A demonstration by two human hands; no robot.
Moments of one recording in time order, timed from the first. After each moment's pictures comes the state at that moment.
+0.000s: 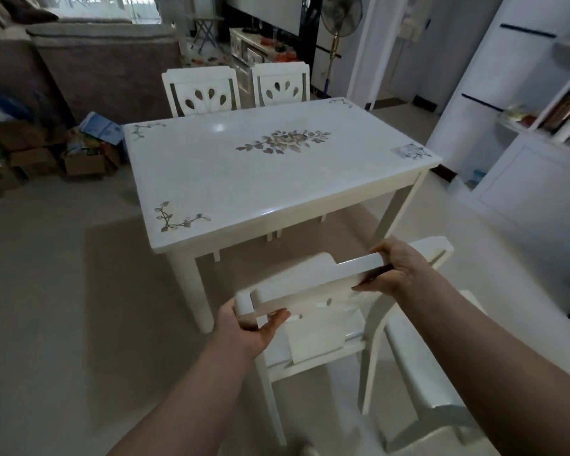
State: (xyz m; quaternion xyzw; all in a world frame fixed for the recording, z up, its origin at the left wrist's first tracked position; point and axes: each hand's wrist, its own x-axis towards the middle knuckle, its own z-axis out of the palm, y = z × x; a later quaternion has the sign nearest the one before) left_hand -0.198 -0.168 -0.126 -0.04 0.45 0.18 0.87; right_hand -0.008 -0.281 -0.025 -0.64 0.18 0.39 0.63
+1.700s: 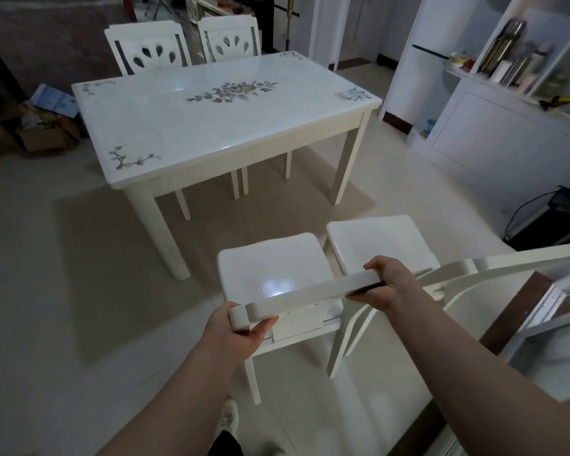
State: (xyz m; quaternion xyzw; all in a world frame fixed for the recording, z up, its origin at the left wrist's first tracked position) left_hand -0.280 -0.415 -0.170 0.01 0.51 0.08 0.86; right_hand -0.093 -0.564 -0.086 -0.53 0.30 0.39 0.69
